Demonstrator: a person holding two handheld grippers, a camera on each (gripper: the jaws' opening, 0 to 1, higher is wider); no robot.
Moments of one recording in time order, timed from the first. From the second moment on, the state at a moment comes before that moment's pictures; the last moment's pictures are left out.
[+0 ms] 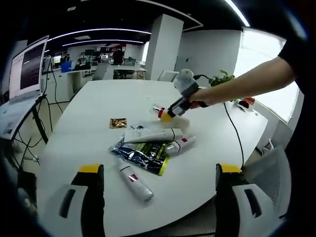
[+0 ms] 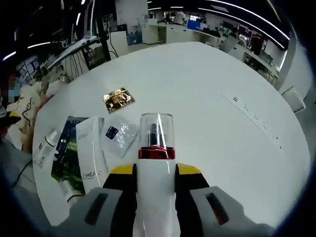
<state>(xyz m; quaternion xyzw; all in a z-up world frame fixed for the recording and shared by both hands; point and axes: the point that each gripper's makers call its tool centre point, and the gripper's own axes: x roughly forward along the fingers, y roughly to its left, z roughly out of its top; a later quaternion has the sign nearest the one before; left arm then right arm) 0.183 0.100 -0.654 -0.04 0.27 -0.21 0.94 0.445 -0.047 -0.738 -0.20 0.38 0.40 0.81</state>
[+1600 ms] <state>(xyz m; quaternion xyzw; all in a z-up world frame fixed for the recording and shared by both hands) 0.217 -0.093 -0.554 -0.11 0.16 -0.49 0.85 0.196 -0.087 -0.595 0.02 0.22 0.66 0.72</state>
